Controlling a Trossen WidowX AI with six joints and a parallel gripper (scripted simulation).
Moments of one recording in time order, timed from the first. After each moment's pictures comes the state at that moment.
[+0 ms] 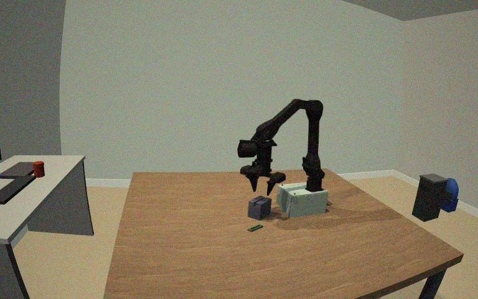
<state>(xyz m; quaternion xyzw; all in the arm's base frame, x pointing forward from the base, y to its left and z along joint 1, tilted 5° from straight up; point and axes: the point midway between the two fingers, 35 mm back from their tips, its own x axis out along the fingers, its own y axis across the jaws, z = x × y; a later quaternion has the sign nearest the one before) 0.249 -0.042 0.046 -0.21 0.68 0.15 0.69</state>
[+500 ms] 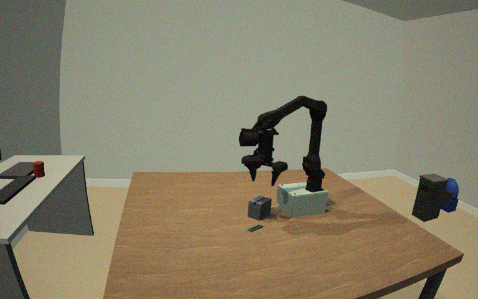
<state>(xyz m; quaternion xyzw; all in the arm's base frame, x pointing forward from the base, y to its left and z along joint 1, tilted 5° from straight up) 0.244 -0.038 0.090 -0.22 0.68 0.15 0.69</state>
